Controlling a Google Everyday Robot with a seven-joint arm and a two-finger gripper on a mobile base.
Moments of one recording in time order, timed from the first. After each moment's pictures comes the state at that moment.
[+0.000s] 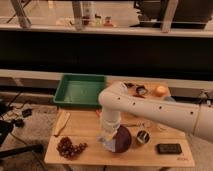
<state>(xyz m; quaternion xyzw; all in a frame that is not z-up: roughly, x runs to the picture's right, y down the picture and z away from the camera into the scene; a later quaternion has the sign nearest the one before) 0.009 0.232 0.688 -0.41 -0.20 -0.26 0.85</state>
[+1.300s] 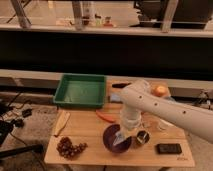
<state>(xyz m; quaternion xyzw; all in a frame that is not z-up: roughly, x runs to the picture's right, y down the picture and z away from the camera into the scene) 0.093 0.213 0.698 -0.41 -0.13 -0.21 0.88</state>
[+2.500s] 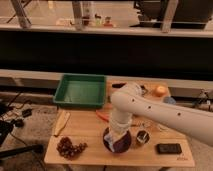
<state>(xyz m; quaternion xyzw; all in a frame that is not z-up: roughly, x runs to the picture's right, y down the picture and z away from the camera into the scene) 0.053 0.221 0.671 -0.38 -0.19 -0.22 0.88</state>
